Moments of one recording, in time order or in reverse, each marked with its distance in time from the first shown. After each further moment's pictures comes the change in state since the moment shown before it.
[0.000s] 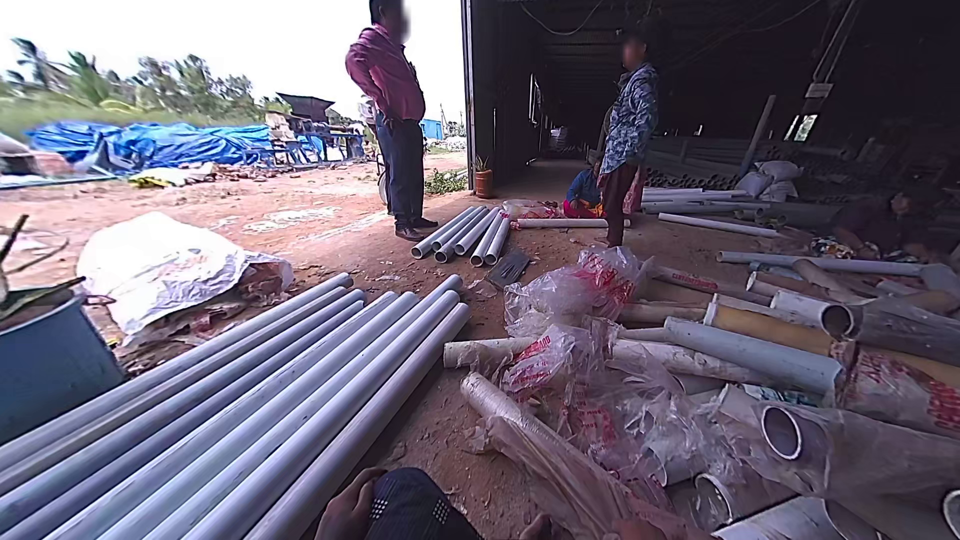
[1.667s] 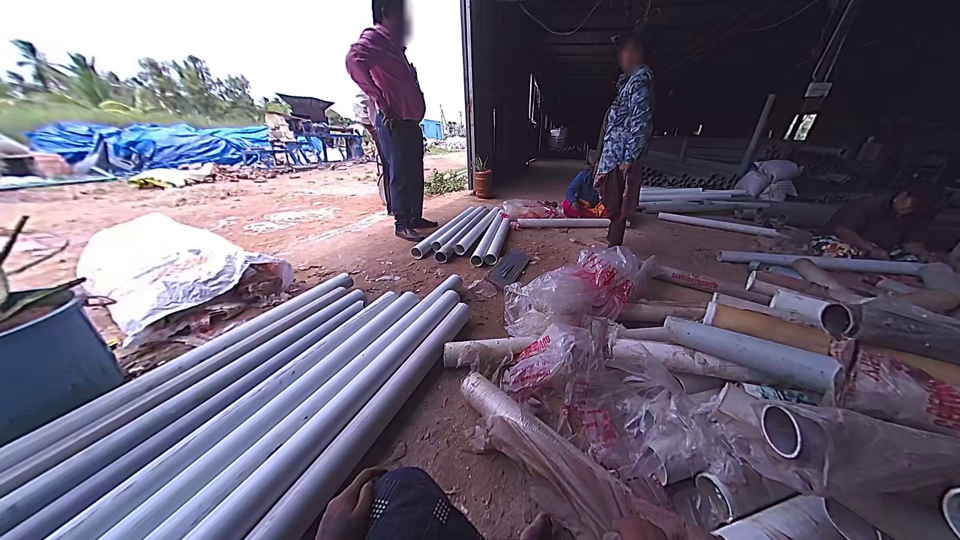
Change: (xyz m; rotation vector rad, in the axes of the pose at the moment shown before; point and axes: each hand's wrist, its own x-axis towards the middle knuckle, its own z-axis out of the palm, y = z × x) left_hand -0.093 0.204 -0.066 0.063 -0.021 -0.205; right_hand -0.001 -0.001 0.002 0.010 0.015 0.003
